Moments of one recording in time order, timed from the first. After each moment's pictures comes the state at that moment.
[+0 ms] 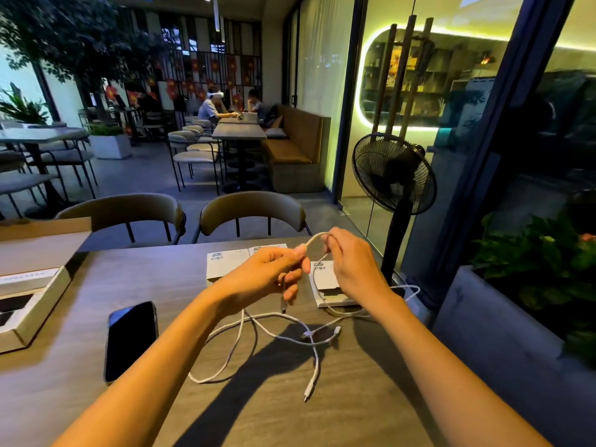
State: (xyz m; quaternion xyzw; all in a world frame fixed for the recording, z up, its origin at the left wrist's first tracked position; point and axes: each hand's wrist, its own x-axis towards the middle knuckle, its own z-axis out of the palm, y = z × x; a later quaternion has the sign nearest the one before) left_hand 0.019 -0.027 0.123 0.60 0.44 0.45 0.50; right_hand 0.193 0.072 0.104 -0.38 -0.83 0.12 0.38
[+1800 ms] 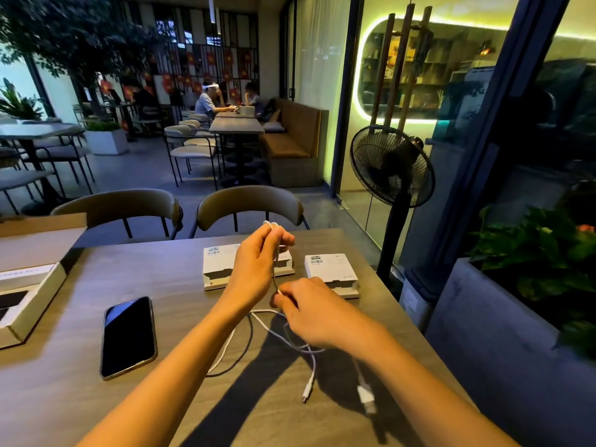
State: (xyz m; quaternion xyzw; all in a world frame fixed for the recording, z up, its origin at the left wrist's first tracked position) left_hand 0.034 -0.017 0.099 0.55 0.55 0.60 0.19; right_hand 0.175 -0.013 0.102 -0.36 -0.89 0.26 0.13
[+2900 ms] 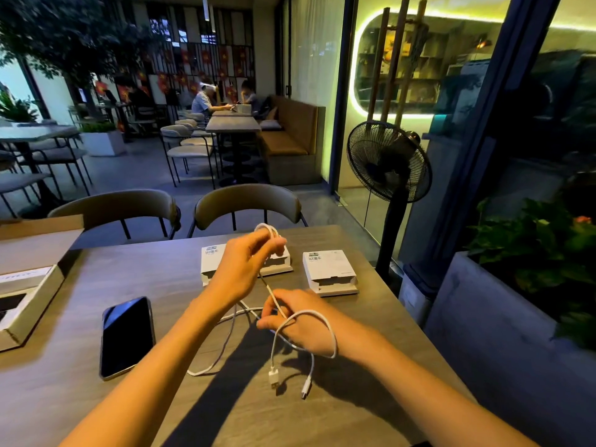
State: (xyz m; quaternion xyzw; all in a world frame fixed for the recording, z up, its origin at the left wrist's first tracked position) left_hand 0.007 -0.016 0.094 0.64 0.57 0.50 0.14; right_hand 0.175 -0.002 0.073 -0.26 -0.88 0.37 0.13
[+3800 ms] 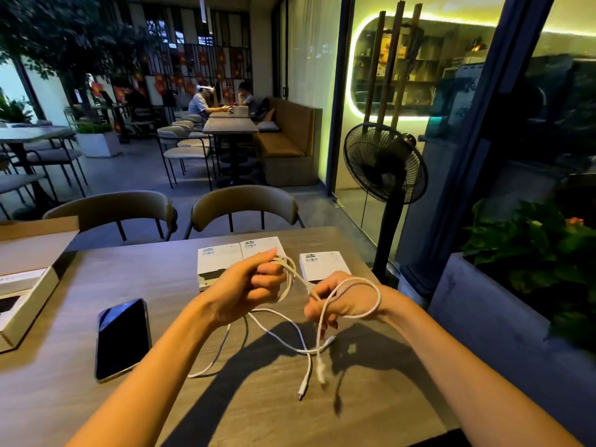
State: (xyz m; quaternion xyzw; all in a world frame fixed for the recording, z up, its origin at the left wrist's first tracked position) left_hand 0.013 -0.035 0.095 0.41 0.32 0.51 0.69; right_hand 0.228 0.041 0.100 -0.26 -0.81 0.53 0.07
